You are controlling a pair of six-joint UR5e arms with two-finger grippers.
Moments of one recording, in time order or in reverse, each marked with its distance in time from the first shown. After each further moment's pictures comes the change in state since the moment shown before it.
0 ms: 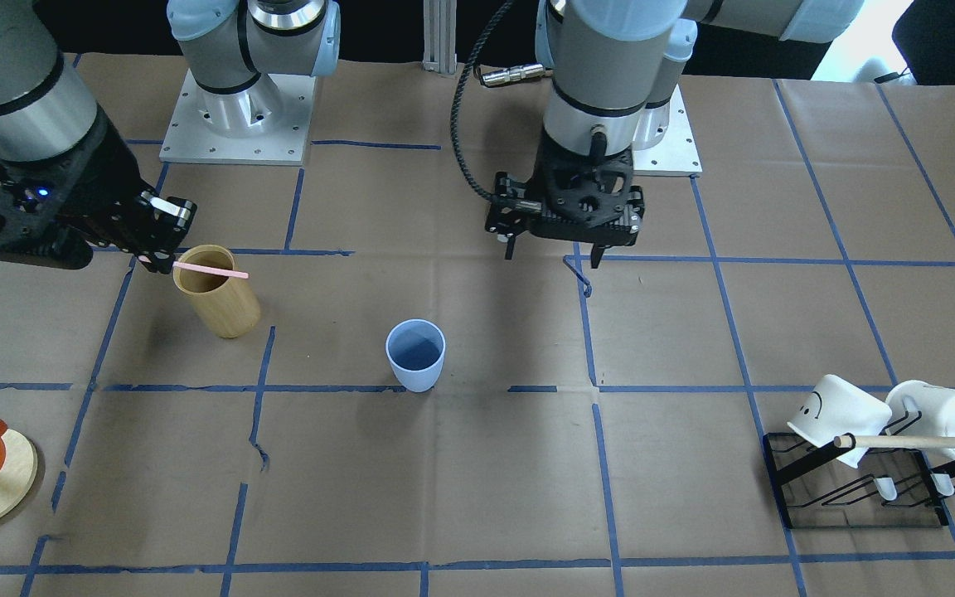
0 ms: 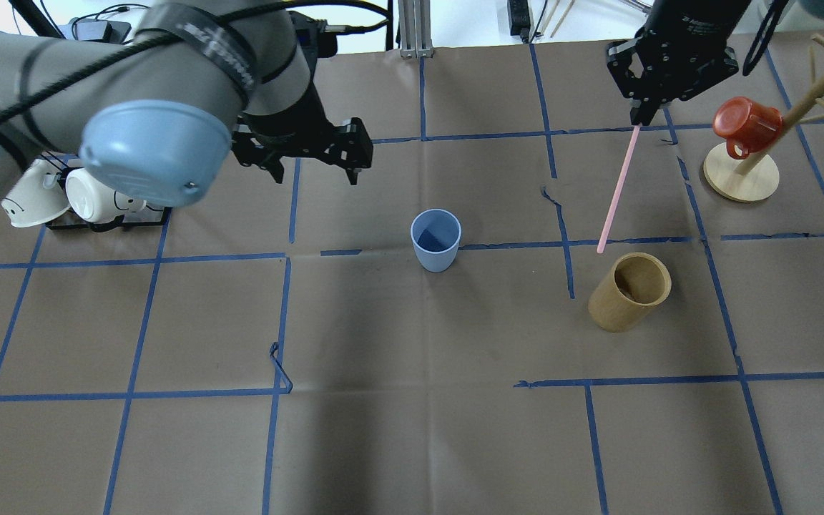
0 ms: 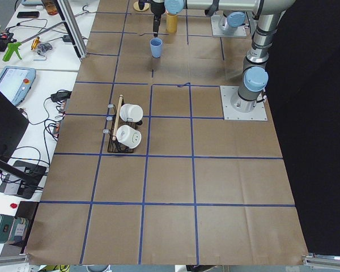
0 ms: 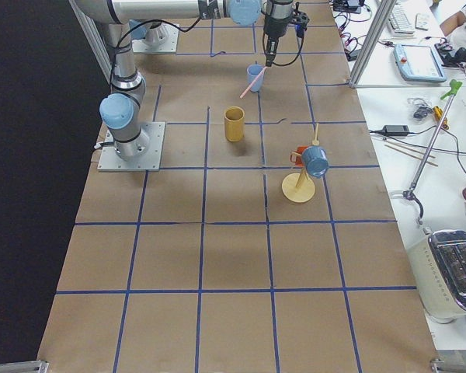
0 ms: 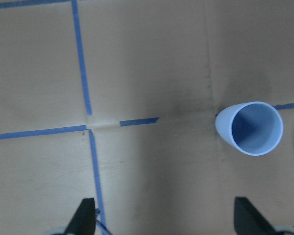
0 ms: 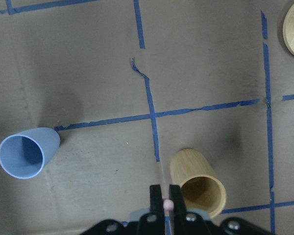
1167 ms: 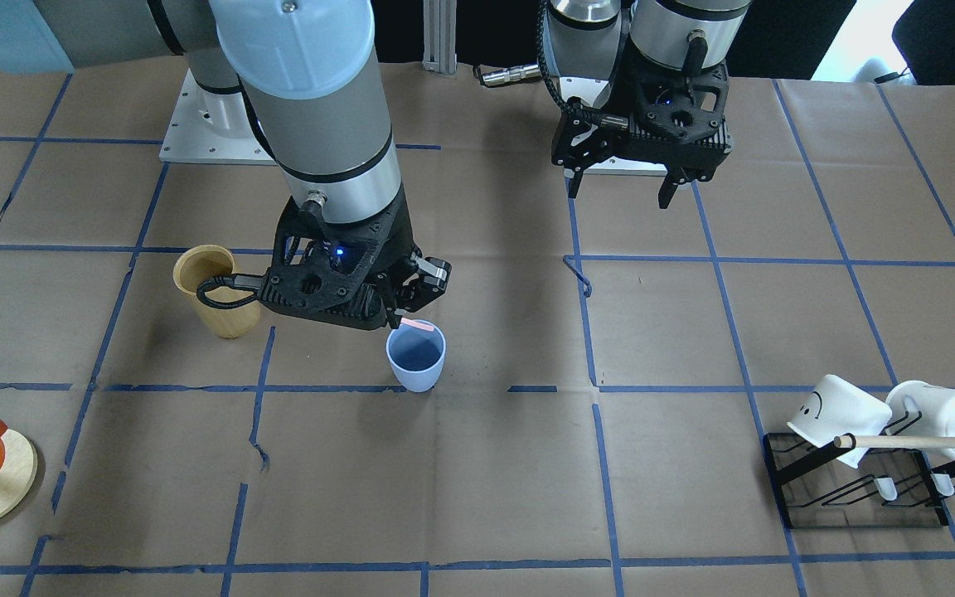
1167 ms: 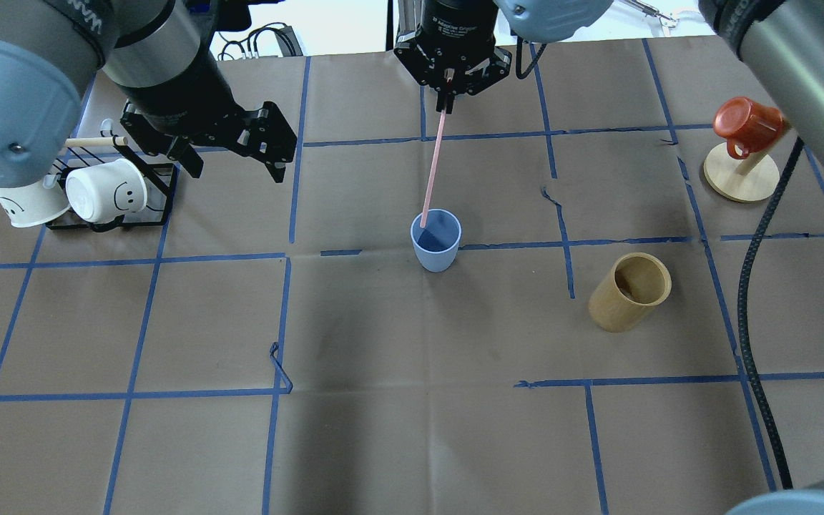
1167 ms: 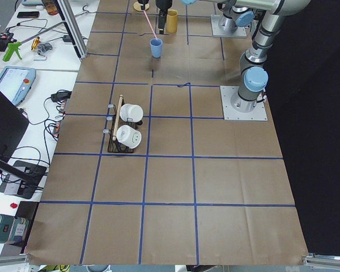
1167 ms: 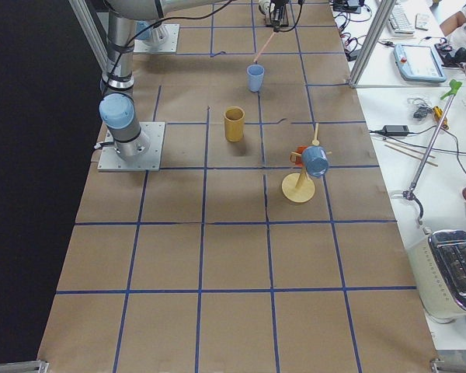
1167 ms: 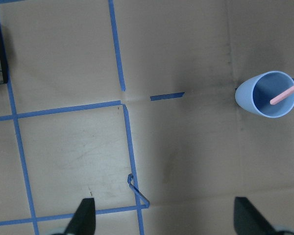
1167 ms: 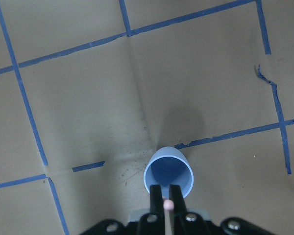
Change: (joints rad) left arm 0.068 0.083 0.039 -0.147 0.007 0.084; right arm 0.300 0.220 -0.207 -0.098 0.042 0.402
